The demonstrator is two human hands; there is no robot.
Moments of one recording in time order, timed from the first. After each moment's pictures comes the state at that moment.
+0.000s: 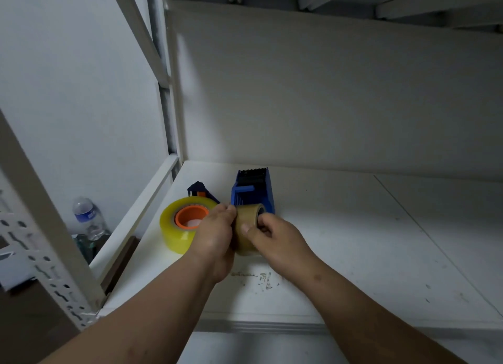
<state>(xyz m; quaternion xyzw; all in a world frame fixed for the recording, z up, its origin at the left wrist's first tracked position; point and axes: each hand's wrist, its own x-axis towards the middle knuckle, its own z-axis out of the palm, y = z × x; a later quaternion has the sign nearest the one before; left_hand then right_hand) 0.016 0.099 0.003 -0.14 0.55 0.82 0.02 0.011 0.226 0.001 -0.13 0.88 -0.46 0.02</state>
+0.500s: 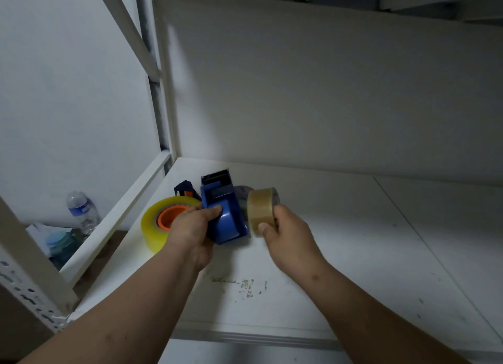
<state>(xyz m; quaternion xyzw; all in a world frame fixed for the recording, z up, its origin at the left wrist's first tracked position) -0.015 0.100 0.000 -0.26 0.47 0.84 -0.03 -0.020 0.266 -0.002 -0.11 0.92 -0.37 -0.05</state>
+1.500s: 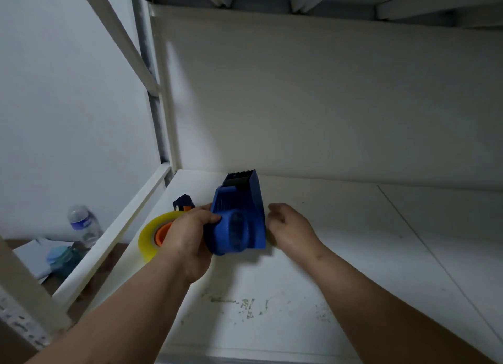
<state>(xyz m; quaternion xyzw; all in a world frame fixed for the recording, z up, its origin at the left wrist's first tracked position) -0.022 0.093 0.014 -0.18 0.52 0.84 -0.01 -0.070 0.271 0.010 -0.08 0.90 -0.43 0.02</state>
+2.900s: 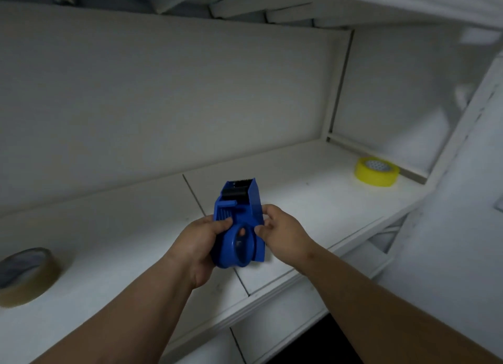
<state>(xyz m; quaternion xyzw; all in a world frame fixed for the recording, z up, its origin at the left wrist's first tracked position) -0.021 0.524 0.019 -0.01 0.61 0.74 0.28 0.026 0.683 0.009 0.11 0.85 -0.51 -0.05</state>
